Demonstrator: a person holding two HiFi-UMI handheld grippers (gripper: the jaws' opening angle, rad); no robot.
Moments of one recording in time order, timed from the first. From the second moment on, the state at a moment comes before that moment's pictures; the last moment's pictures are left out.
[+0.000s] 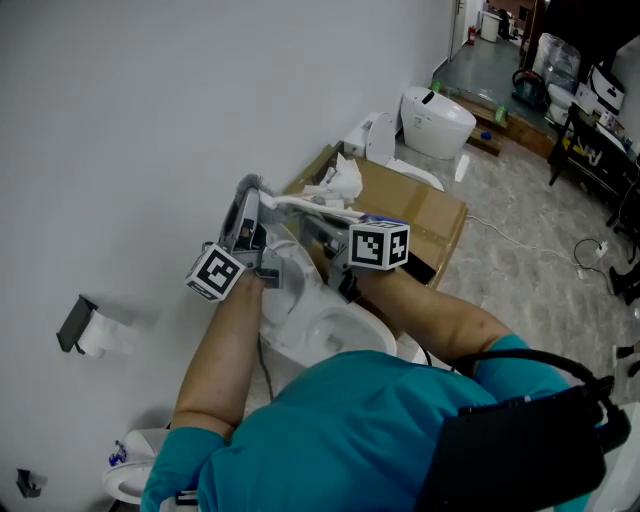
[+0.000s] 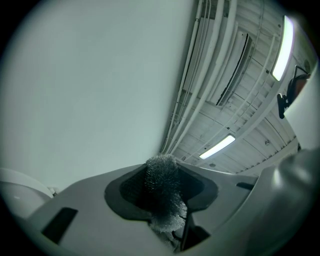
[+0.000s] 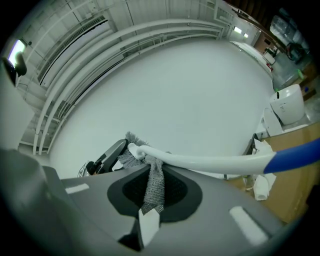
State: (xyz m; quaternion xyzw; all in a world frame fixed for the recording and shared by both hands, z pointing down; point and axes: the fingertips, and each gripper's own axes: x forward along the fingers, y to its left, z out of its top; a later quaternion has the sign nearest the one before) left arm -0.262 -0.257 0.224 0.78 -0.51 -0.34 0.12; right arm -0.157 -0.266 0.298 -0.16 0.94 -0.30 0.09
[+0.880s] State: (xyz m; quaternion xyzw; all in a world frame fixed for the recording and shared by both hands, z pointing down) left arm -0.274 -0.256 0.217 0.78 -0.50 -0.36 0.13; right arm -0.140 -0.276 0.308 -0.18 0.92 -0.32 0.10
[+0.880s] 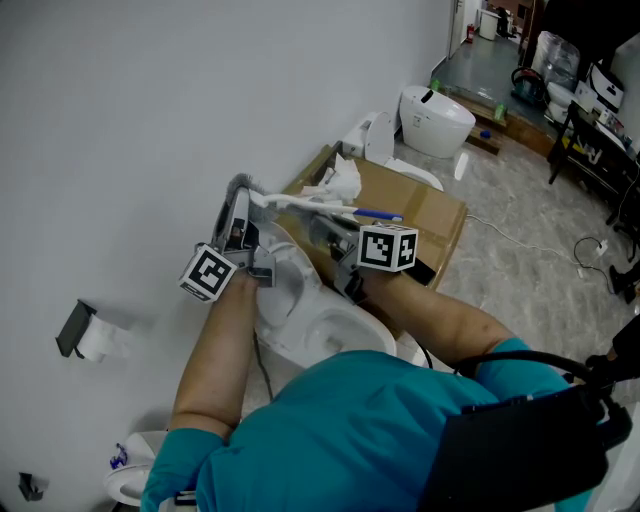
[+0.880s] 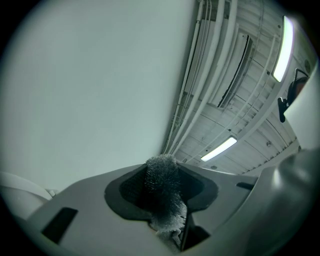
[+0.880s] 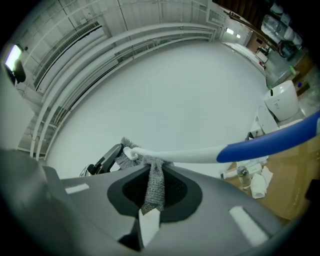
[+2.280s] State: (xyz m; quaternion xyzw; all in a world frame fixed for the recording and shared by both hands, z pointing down) left arm -0.312 -0.247 0.224 0.75 -0.51 -0.40 0.15; right arm -0.082 -0.304 0.325 -0.25 0.90 -0.32 0.13
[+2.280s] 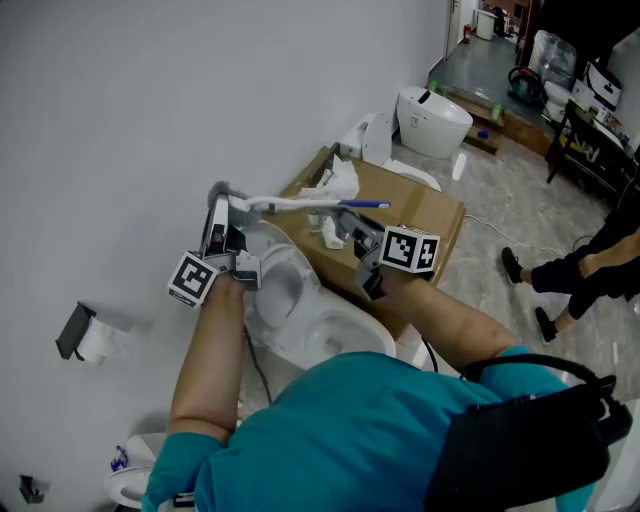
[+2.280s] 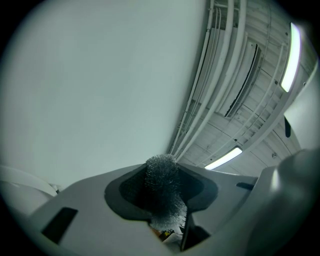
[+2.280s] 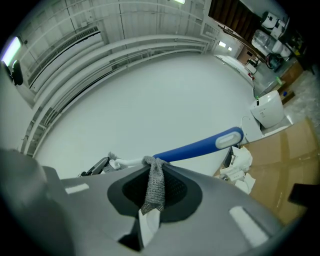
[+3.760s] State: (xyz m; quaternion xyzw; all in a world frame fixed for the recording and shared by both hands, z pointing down) left arm -0.315 -0.246 0.220 0.75 -0.48 -0.42 0.17; right arm 0.015 -0.352 0.331 -0.35 0.87 -0.31 0.18
